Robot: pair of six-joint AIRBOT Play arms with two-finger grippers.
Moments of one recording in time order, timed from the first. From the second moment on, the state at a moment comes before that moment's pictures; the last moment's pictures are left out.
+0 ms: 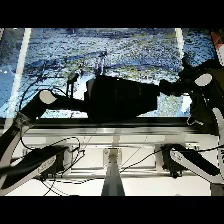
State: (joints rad) left arm -0.33 -1.01 0.65 0.80 -1.04 -1.28; right arm -0.13 -1.12 0.84 -1.05 1.12 1.42
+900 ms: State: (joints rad) left arm -0.36 -1.20 0.65 1.05 -1.19 -1.41; right arm -0.15 -1.15 0.73 -1.18 1.16 1.35
